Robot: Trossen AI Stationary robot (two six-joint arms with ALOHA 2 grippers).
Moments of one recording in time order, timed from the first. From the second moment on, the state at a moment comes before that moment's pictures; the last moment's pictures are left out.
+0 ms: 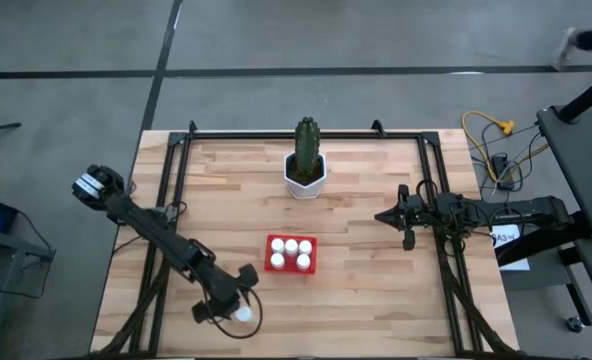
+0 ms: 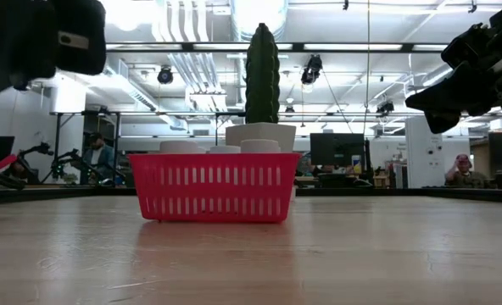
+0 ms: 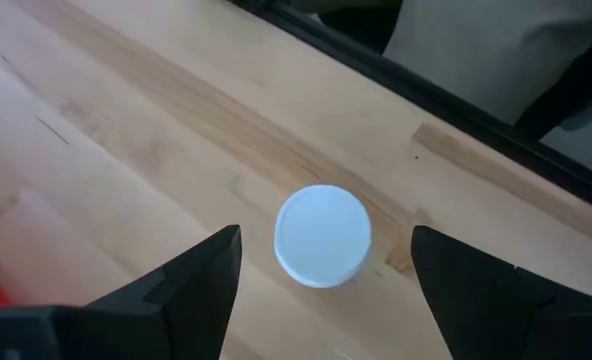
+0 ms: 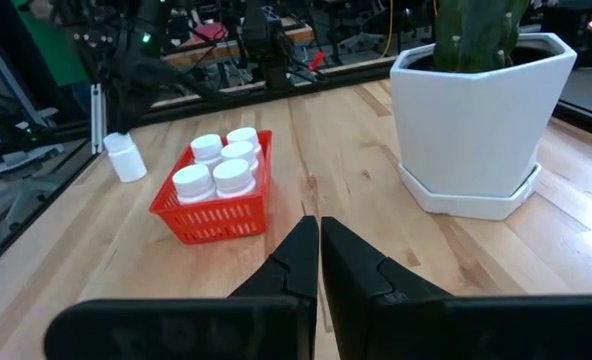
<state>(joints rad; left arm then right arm) -0.62 1.41 0.79 -0.22 0.18 0.26 0.03 0.19 0.01 0.01 0.05 0.23</state>
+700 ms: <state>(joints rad) -0.62 1.54 0.84 -0.22 0.18 0.27 0.03 0.19 0.01 0.01 0.05 0.23</state>
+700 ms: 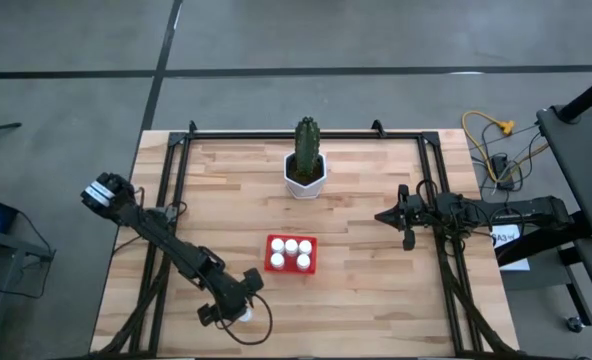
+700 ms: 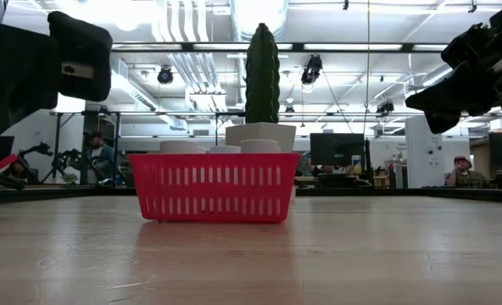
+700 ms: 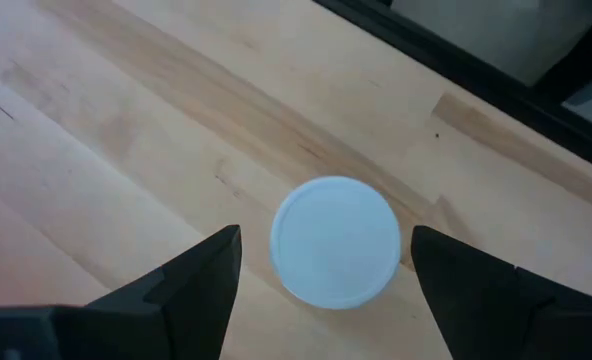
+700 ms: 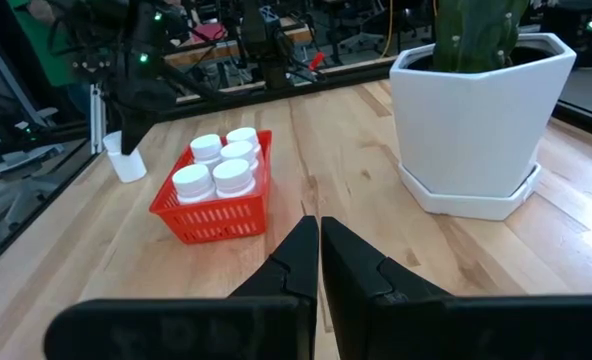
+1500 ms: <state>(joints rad) -0.62 1.54 0.83 -0.15 0.18 0.28 0.03 0.19 0.01 0.01 0.05 0.23</state>
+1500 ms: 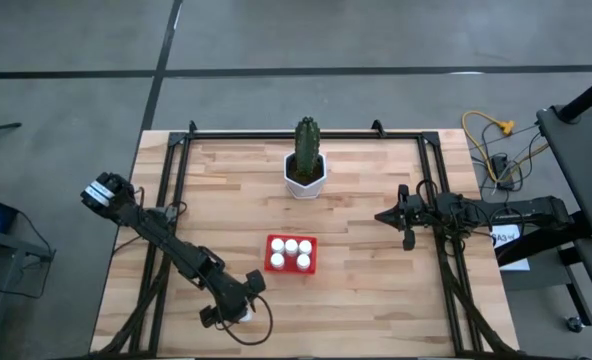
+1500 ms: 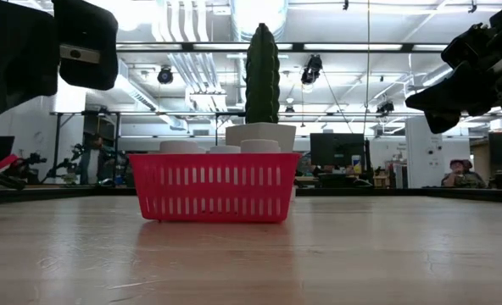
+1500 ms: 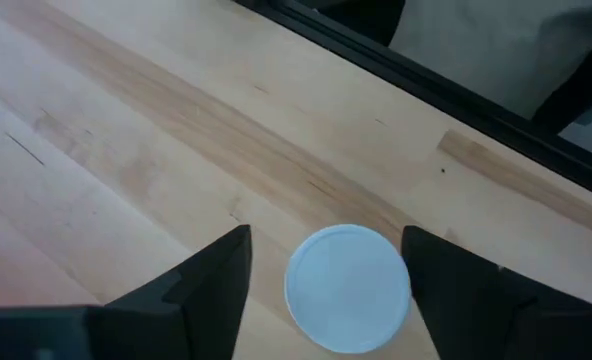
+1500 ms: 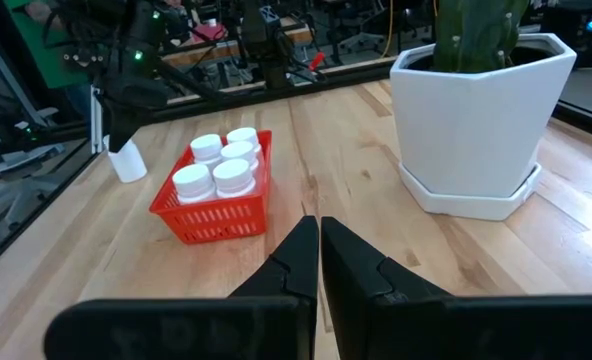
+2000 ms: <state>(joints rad) -0.62 1.54 0.81 -0.13 0.18 0.29 0.03 0.19 0.01 0.01 0.05 0.23</state>
